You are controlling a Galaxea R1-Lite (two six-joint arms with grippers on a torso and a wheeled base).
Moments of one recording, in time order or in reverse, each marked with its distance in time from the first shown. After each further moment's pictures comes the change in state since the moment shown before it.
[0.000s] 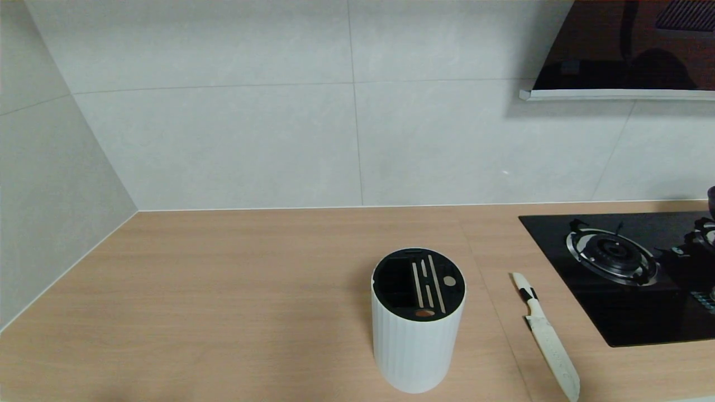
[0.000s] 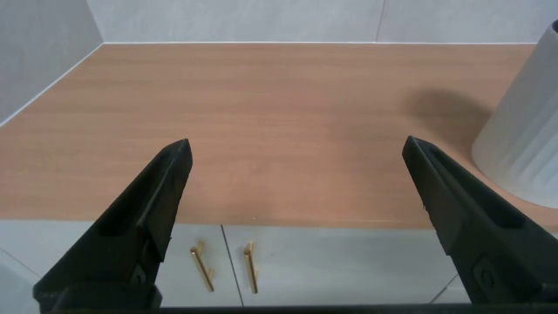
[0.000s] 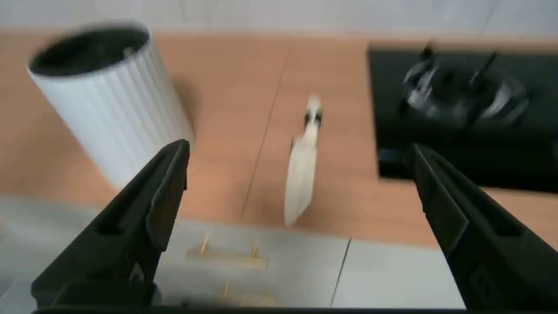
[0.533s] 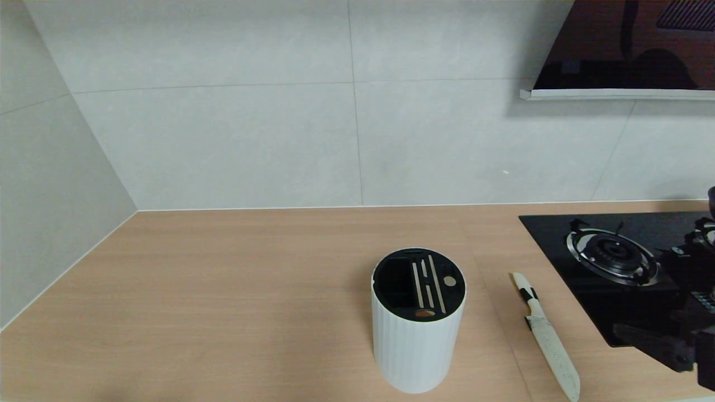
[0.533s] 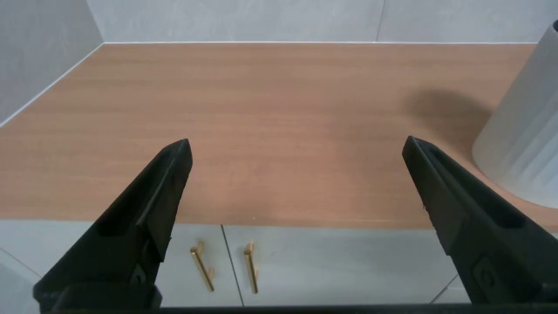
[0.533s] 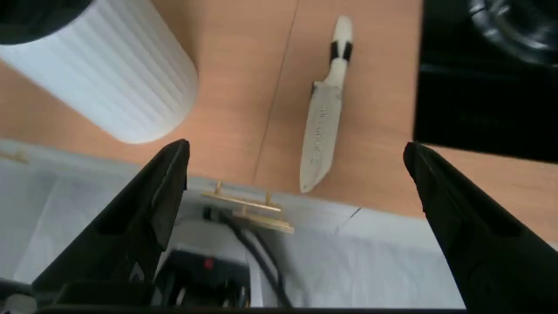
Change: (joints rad) left arm 0.000 0.000 0.000 0.000 0.000 0.000; right arm 0.137 0.646 -0.273 -0.061 -0.075 -0.003
